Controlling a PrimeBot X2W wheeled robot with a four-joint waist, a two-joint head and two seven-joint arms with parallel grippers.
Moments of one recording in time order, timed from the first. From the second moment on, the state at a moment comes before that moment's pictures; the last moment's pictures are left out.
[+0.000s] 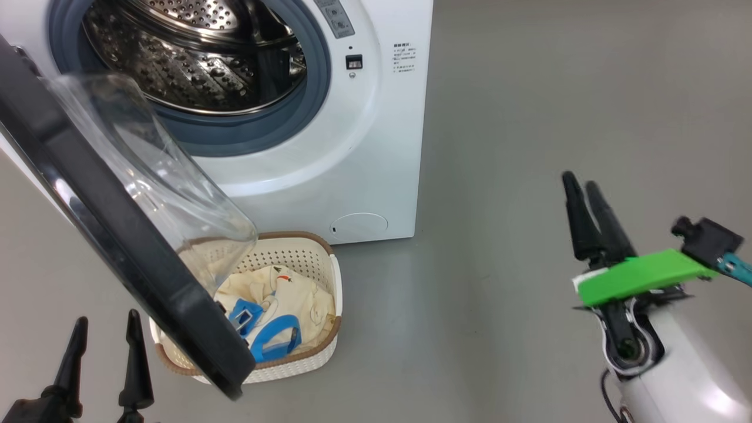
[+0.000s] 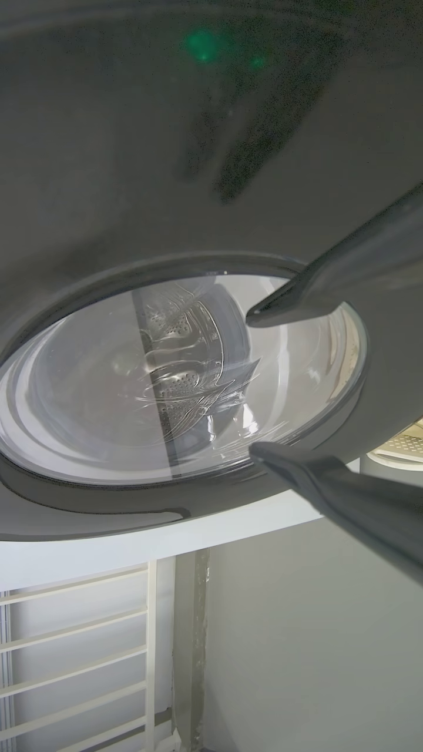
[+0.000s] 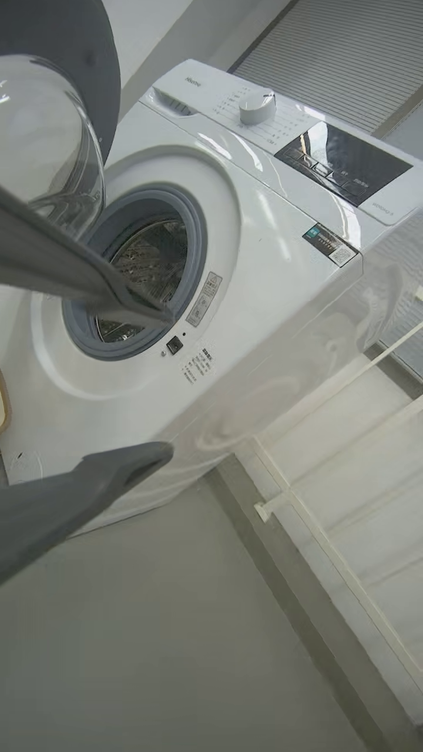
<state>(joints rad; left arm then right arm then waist) 0.02 0.06 0.13 0.09 -0.19 -0.13 -0.25 -0.46 -0.23 0.29 0.43 1.11 0.13 -0.25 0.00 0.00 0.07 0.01</state>
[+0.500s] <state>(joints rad) 0.02 0.05 0.13 0.09 -0.18 -0.13 -0.25 -0.21 -0.08 0.04 0.28 0.33 0.13 -0.25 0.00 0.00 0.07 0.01</state>
